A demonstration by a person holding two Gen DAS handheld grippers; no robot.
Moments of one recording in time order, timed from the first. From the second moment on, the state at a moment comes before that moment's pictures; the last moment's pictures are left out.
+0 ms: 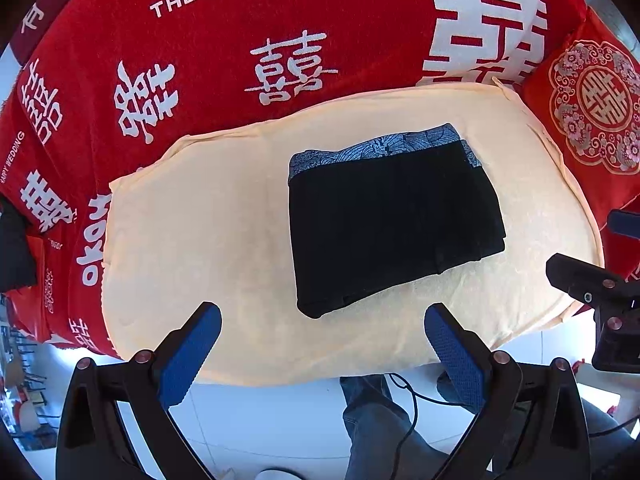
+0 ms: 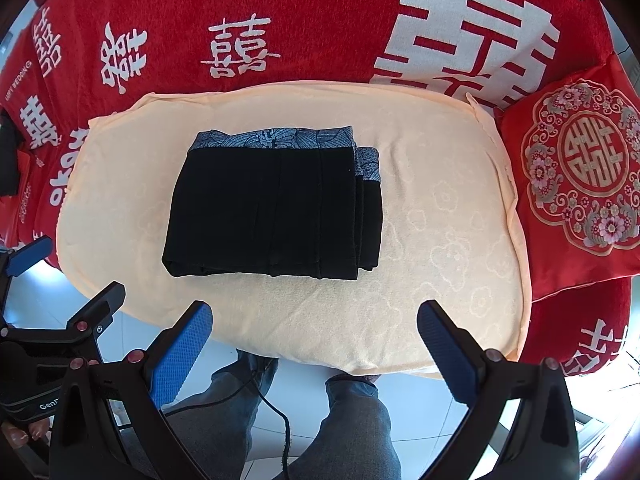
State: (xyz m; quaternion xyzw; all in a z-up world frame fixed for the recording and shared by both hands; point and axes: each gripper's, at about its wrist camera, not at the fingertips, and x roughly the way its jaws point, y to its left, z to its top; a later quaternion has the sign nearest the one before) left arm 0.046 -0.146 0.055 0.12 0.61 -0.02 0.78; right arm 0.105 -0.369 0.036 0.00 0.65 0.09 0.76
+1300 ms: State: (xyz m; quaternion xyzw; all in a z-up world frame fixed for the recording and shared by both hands) left arm 0.048 -0.147 0.058 0.12 0.61 -0.03 0.78; right arm 0.105 -0.366 0.032 -0.01 0.65 0.09 0.75
